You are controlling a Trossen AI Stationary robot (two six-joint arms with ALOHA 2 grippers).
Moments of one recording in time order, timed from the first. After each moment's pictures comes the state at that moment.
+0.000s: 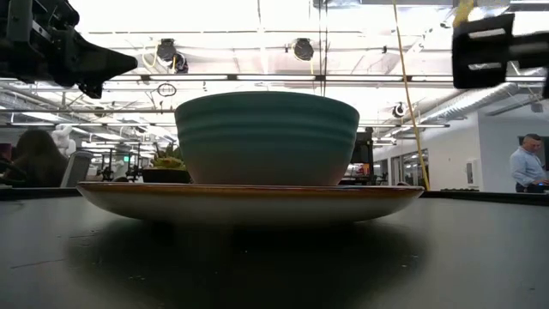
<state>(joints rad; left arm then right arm) -0.35 0.28 0.01 0.34 -0.50 0.04 0.69 1.61 0.88 -0.31 -0.02 -0.25</state>
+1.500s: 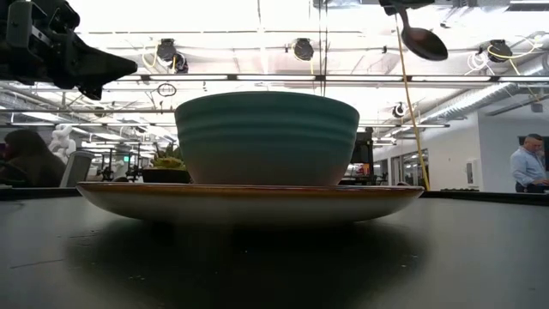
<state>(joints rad) -0.35 0.28 0.01 0.32 -0.50 0.05 0.40 1.17 0.88 -0.28 0.16 -0.19</state>
